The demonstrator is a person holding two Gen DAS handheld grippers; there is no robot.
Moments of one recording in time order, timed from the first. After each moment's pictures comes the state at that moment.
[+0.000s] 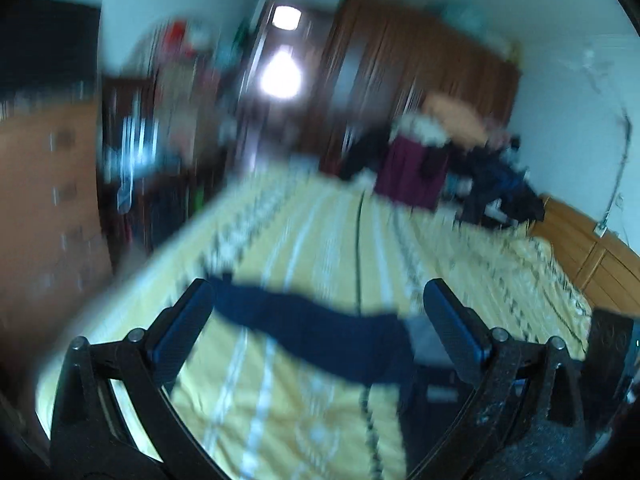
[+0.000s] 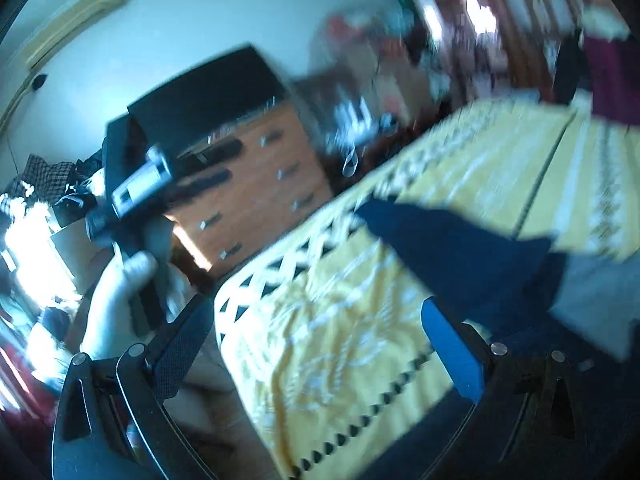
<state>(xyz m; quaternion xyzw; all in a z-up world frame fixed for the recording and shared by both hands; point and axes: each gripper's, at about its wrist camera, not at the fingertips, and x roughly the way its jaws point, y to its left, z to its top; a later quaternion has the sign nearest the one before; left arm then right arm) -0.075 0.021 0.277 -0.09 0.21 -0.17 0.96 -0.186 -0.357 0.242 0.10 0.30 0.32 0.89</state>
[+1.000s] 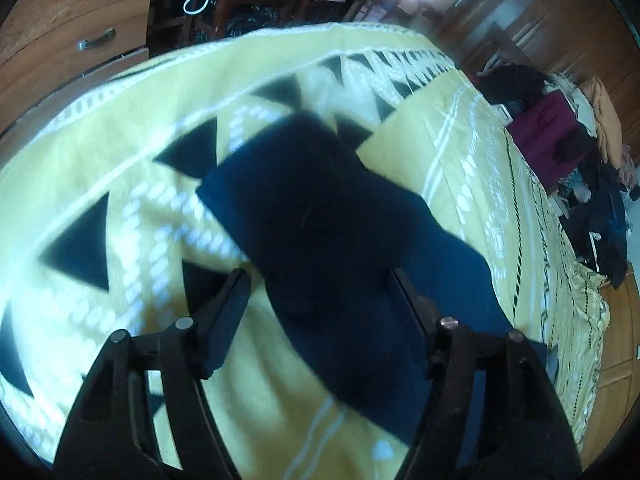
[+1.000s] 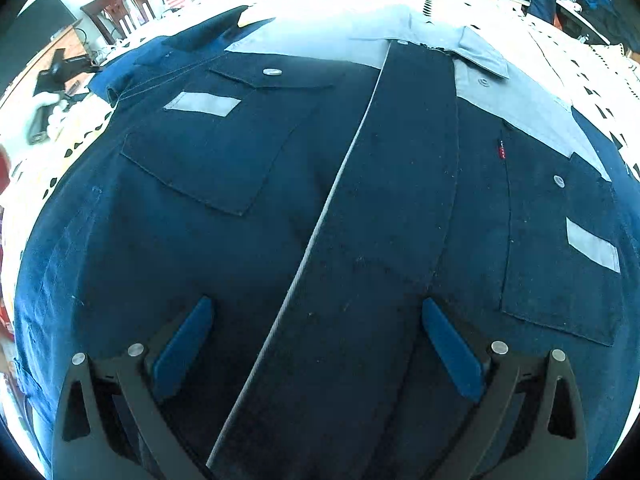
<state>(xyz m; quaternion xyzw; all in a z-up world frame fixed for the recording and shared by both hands) 0.237 0.058 -0.031 -0.24 0.48 -0.02 0.84 -0.240 -0.578 -0.001 0.05 0.55 0.02 0.83</state>
